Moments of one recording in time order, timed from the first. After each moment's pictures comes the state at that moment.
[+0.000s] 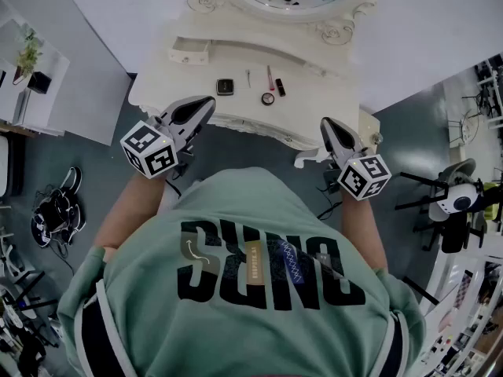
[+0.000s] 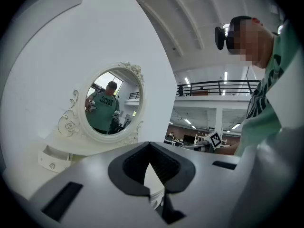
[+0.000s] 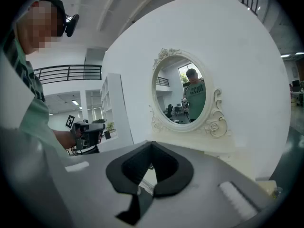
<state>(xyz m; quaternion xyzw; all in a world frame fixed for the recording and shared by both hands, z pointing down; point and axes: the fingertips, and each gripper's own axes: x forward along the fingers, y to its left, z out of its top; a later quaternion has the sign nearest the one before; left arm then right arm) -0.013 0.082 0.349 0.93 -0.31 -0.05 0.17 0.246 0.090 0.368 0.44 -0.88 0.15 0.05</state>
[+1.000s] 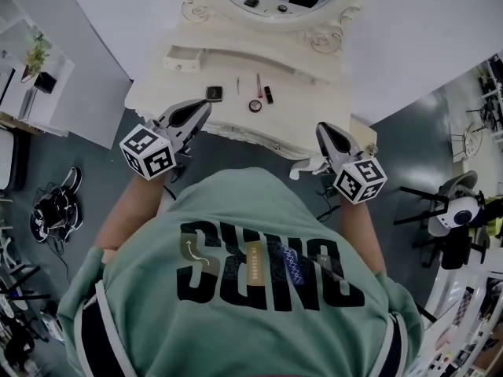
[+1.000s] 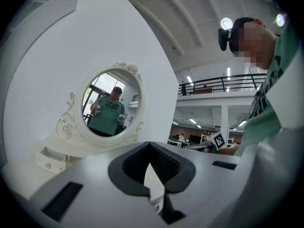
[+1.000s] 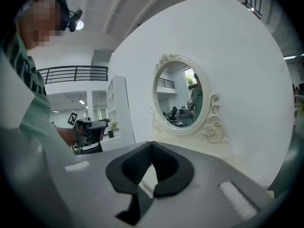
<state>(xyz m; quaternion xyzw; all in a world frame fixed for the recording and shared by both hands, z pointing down) 0.036 0.088 0.341 0.93 -0.34 -0.05 0.15 0.297 0.093 0.364 0.42 -0.90 0.13 0.04</state>
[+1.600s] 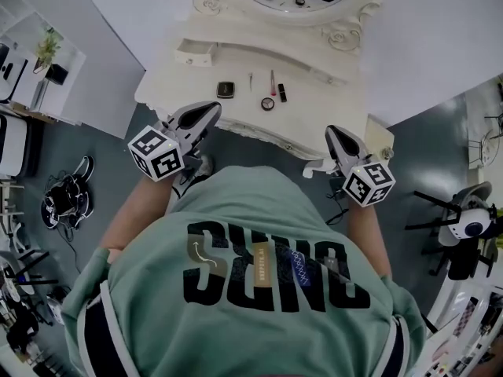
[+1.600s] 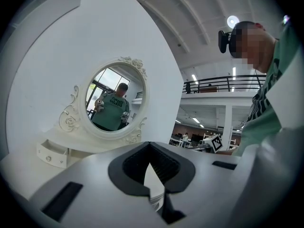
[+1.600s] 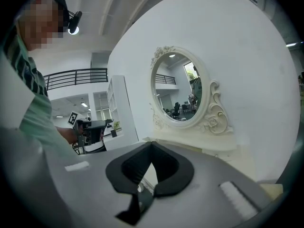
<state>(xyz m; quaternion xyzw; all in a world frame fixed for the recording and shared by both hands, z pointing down) 0.042 0.081 0.363 0.92 -0.35 -0.04 0.18 0.302 0.076 0.399 0.40 -0.90 0.16 0.04</state>
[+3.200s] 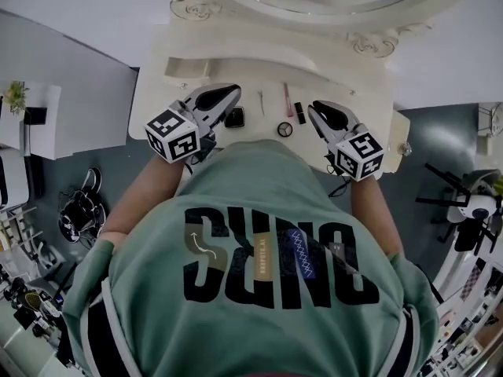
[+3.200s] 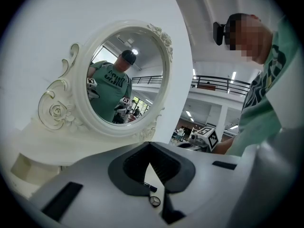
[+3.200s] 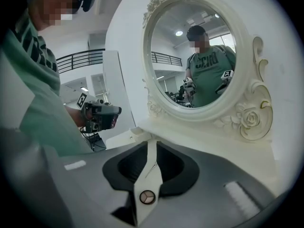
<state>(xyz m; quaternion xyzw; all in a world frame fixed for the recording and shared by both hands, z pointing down) 0.028 -0.138 0.431 0.93 -0.27 0.02 0.24 0.194 -0.118 0.475 0.35 -0.90 0.19 0.16</state>
